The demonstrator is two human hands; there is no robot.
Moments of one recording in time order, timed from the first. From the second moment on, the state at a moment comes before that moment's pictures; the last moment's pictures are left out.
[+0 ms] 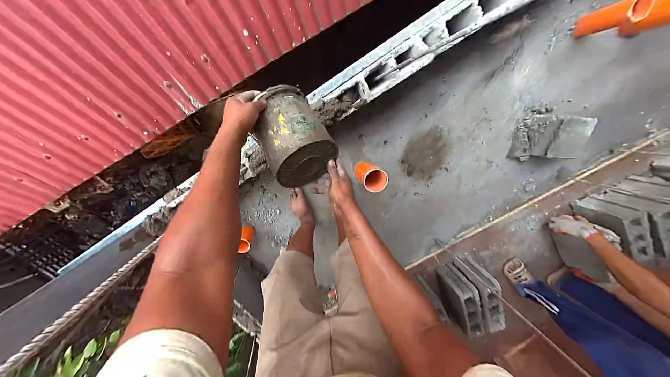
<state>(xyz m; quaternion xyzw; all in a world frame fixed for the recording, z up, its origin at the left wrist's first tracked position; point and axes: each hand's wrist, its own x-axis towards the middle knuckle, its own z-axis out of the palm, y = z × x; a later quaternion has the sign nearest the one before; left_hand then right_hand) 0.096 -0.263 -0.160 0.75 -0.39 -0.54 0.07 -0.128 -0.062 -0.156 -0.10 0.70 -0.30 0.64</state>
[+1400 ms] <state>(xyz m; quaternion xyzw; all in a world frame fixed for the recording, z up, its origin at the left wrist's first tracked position) 0.127 0.468 0.242 0.71 0.29 -0.11 0.63 -0.492 0.123 0.086 -0.45 0.72 0.20 0.49</state>
